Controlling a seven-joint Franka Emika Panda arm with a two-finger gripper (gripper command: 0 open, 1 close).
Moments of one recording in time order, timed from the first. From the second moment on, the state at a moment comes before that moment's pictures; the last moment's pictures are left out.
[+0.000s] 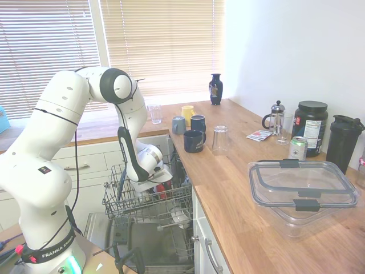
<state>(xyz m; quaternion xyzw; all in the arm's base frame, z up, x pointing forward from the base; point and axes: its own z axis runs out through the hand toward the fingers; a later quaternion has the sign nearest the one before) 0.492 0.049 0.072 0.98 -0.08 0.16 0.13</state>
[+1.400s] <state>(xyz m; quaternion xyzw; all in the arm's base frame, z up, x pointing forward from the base) 0.487 0.070 0.085 0.97 -0.12 0.15 0.13</state>
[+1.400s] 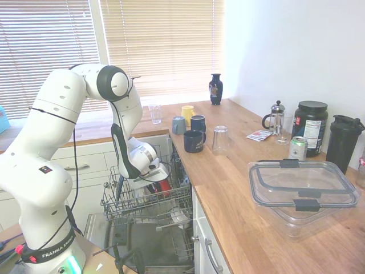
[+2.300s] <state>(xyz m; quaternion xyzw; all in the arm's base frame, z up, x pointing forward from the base) 0.440 0.058 0.180 0.97 -0.14 0.18 0.11</state>
